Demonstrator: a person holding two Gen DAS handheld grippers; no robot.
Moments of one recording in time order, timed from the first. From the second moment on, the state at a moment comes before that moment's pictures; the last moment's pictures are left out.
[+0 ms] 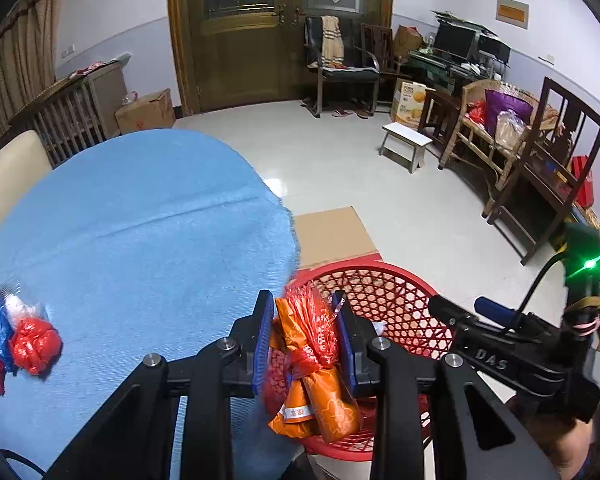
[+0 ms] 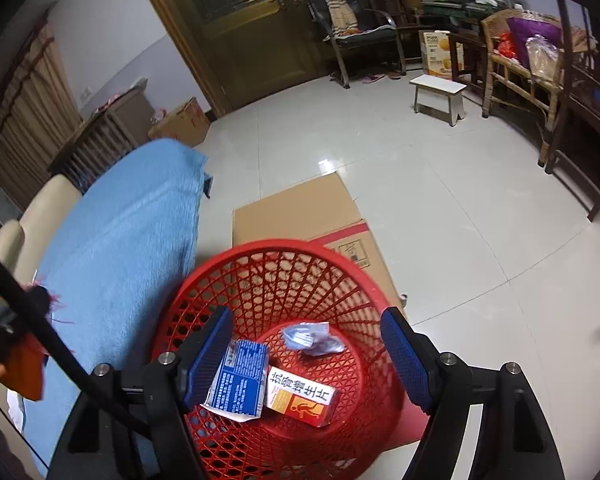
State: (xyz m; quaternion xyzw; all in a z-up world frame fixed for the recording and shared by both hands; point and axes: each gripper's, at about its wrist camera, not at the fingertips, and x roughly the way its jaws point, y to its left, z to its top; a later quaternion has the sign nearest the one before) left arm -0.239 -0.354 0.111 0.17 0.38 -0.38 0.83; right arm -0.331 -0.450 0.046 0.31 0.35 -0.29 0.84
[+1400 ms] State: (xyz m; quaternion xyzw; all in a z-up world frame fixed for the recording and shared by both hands) left arm -0.173 -0.247 0.123 0.07 0.40 -0.32 0.86; right arm -0.310 -0.419 0.101 0.28 0.32 -0.27 0.86
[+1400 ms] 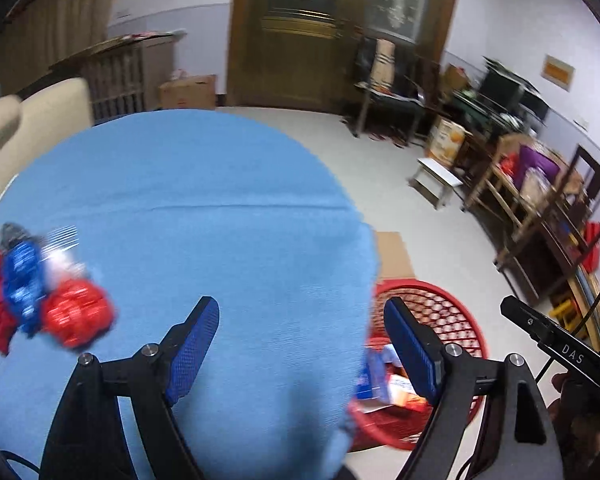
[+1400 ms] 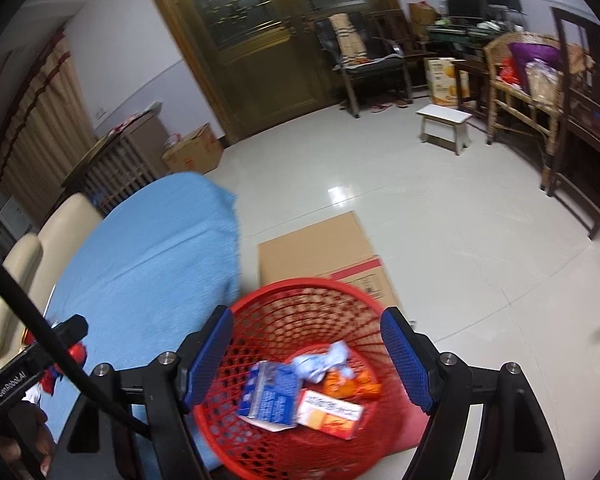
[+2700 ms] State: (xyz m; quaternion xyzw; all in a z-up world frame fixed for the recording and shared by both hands) left arm -0.088 0.039 0.096 -0.09 0.39 -0.10 0.91; right arm -0.017 -0.126 0.057 0.03 0.45 0.05 0.89
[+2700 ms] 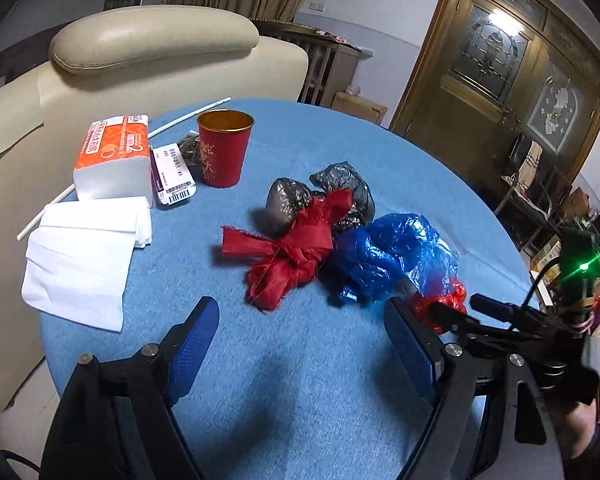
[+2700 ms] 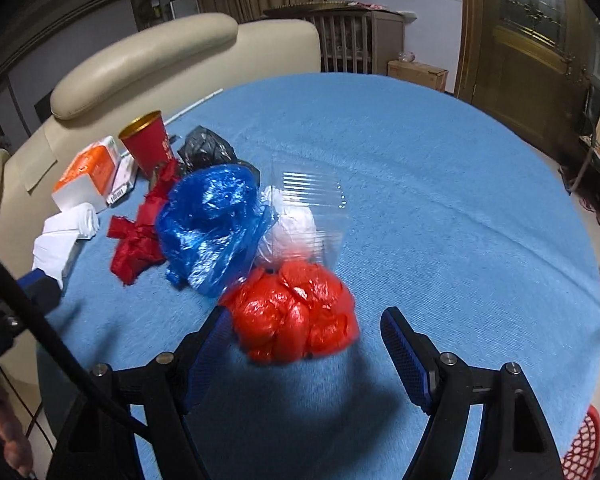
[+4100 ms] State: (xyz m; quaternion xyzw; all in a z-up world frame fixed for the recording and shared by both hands) left arm -0.050 -0.030 0.129 0.04 0.37 -0.17 0.91; right arm -0.108 -0.201 0.085 0.16 0.39 0.02 0.90
